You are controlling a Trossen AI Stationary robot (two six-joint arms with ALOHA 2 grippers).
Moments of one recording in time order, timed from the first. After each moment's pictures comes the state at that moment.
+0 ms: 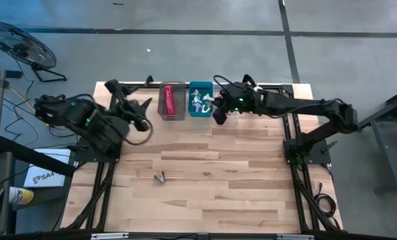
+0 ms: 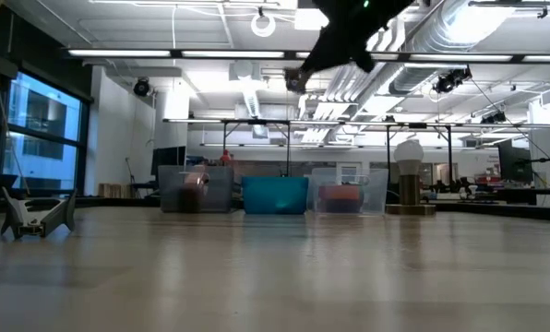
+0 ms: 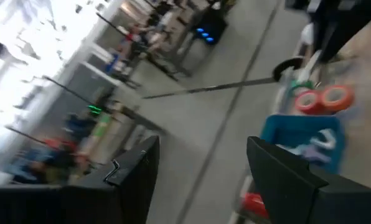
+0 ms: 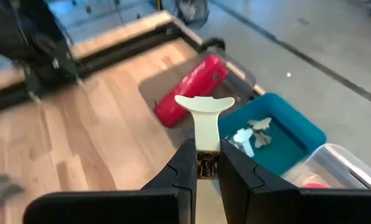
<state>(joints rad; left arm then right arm) -0.40 1.22 1.67 -1.20 -1.29 0.05 -0.24 1.40 1.18 -0.29 0.21 0.26</state>
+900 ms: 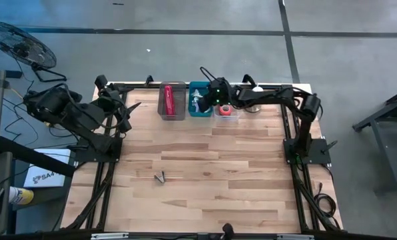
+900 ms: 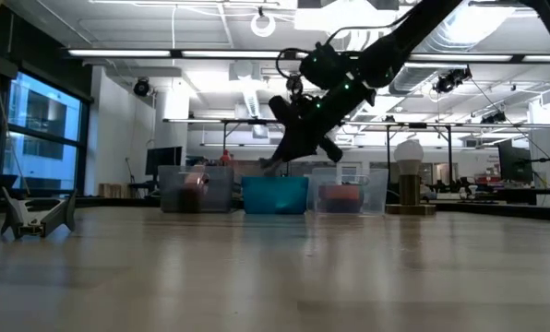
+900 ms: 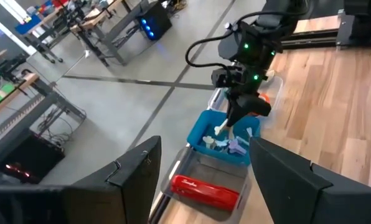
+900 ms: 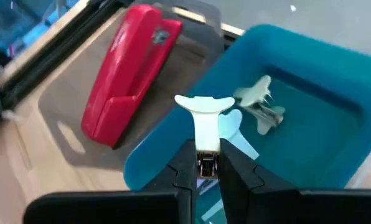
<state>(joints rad) -0.40 1.05 1.67 -1.33 -1.00 -0.23 -0.48 1.87 1.18 0.10 -0.01 0.45</state>
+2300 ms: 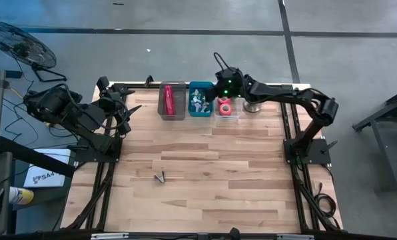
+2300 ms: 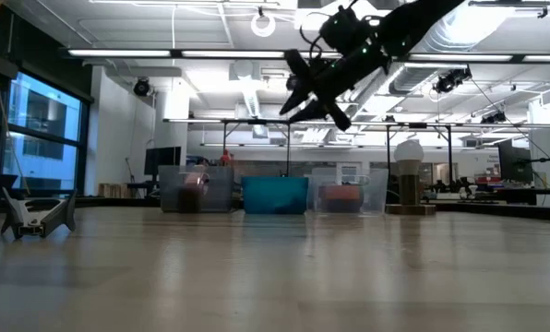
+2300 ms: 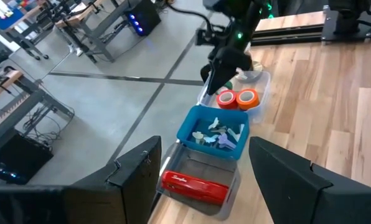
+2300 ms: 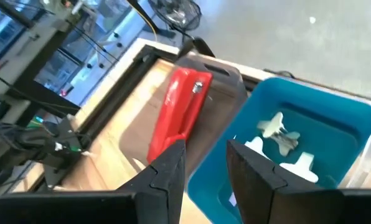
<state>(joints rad) -0.40 1.05 1.67 -1.34 -0.95 -0.25 -0.51 1.68 1.18 0.03 -0.08 0.62</state>
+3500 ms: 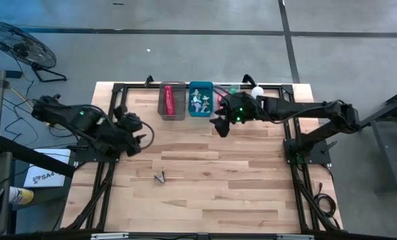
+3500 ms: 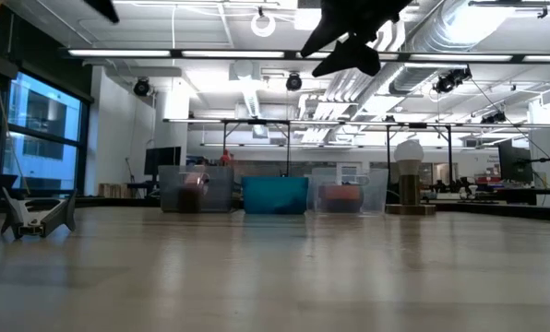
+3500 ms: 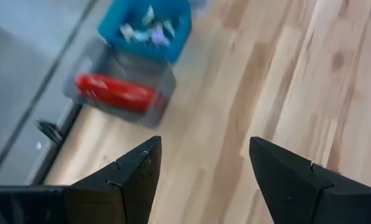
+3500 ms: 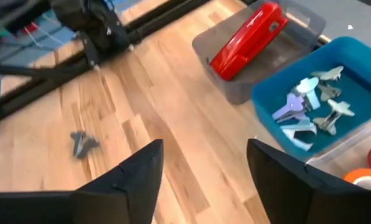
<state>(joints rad) -0.40 1.05 1.35 -1.40 -0.62 -0.60 -0.16 1.40 1.18 -0.39 0.06 0.42</state>
